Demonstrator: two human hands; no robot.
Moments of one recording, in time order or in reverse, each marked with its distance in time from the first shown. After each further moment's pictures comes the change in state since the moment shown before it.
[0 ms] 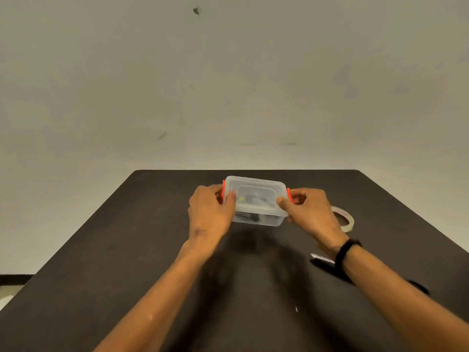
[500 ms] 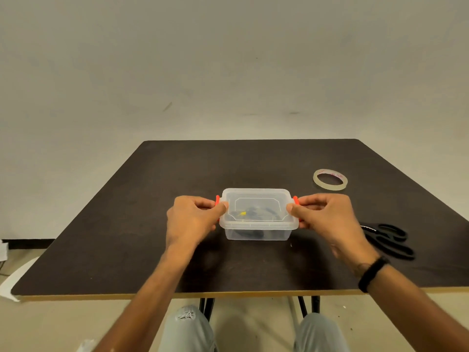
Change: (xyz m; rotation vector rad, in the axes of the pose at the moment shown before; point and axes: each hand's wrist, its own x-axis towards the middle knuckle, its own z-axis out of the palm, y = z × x) left_hand -0.103 -0.016 -0.064 -0.097 -0.120 -0.413; right_hand -0.115 0.015 -0.027 0.202 -0.023 0.201
